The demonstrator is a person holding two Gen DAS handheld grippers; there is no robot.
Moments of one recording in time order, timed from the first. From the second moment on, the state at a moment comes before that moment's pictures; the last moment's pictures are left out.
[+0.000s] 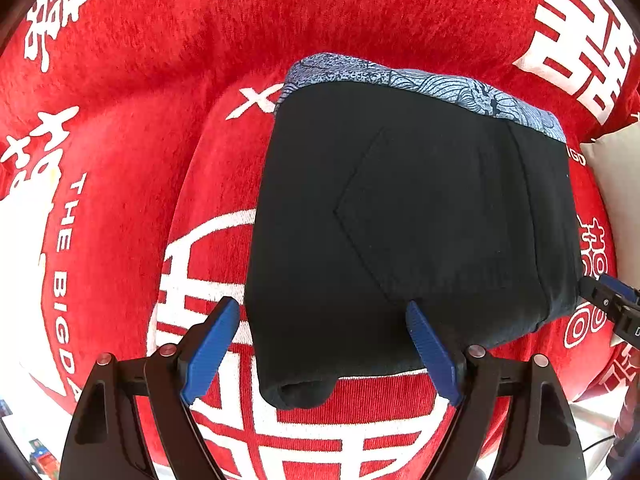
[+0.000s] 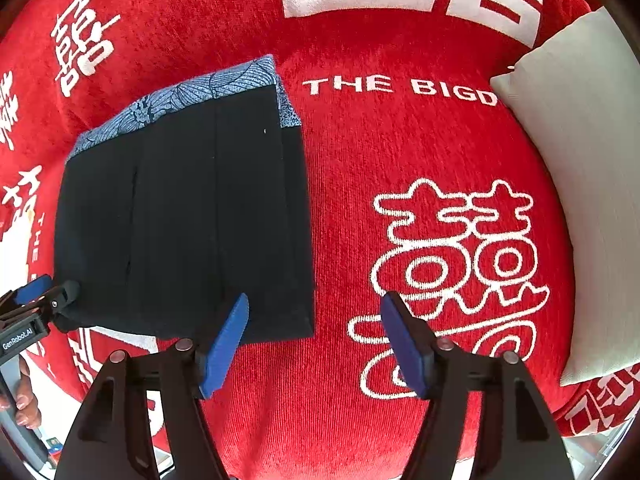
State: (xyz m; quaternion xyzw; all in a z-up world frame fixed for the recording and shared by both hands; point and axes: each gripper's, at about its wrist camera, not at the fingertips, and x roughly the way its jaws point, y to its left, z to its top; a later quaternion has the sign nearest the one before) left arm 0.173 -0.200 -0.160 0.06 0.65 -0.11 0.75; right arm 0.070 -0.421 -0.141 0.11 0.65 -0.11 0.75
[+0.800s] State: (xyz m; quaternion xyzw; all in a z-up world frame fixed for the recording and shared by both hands) left arm 0.222 -0.183 -0.148 0.03 0.63 -0.16 0.76; right arm 0.084 -0.470 -0.140 0.24 0.62 -0.05 0.75
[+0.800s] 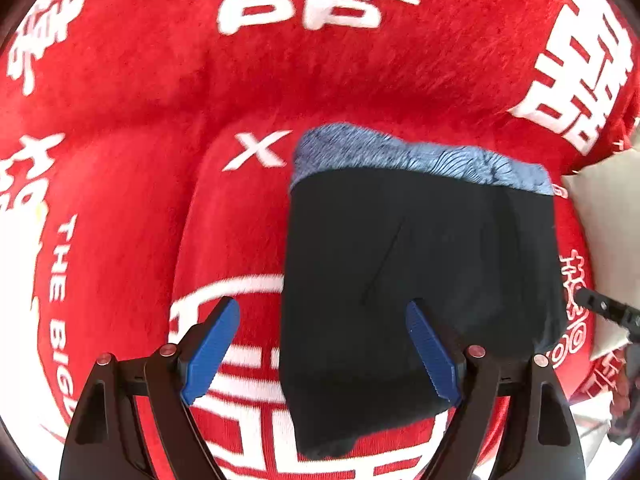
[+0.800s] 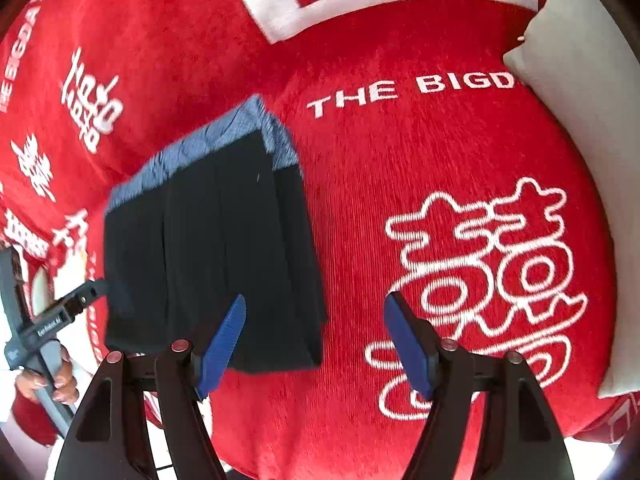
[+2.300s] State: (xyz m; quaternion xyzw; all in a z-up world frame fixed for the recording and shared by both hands) left arm 0.261 -0.182 -0.168 -0.11 0.66 -0.30 0.68; right arm 0.145 -0.479 -0.190 0.44 0.60 0.15 0.65
